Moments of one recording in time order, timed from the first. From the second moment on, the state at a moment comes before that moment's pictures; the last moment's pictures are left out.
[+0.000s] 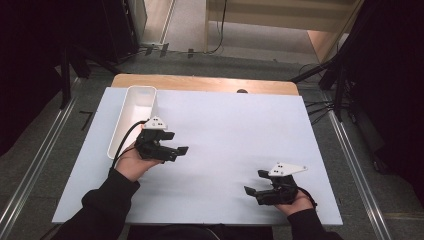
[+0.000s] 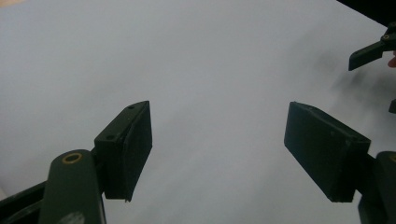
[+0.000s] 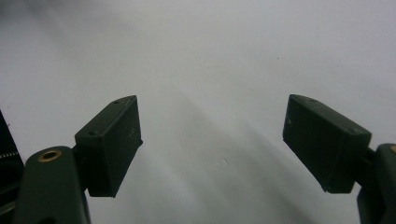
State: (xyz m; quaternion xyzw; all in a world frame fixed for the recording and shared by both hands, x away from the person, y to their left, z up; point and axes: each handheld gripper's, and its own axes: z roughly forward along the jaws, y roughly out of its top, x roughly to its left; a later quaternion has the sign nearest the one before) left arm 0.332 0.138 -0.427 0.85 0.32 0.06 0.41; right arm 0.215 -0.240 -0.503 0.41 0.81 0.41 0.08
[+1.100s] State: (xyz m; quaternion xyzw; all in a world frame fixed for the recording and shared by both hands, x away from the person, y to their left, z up) left arm 0.297 0.146 -0.443 0.86 0.27 0.09 0.43; right arm 0.214 -0.241 -0.502 0.41 0.81 0.41 0.09
